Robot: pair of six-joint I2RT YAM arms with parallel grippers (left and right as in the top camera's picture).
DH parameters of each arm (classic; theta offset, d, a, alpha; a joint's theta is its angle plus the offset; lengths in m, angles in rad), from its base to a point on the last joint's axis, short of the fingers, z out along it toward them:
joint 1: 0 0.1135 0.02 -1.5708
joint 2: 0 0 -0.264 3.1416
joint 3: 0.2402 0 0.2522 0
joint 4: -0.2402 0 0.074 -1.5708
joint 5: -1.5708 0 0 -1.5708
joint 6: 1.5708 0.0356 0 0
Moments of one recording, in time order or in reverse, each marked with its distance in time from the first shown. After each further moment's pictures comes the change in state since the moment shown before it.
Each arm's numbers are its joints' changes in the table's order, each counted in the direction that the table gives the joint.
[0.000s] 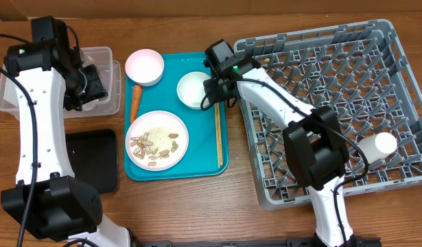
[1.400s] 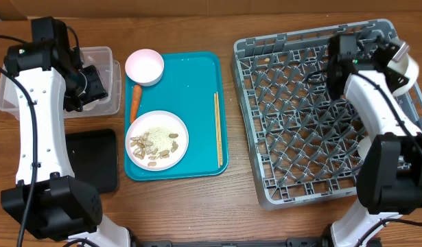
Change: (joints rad) left arm 0.000 0.000 0.000 -0.012 0.000 -0.018; right arm -0.552 -0.380 -0.430 0.004 -1.397 0.348
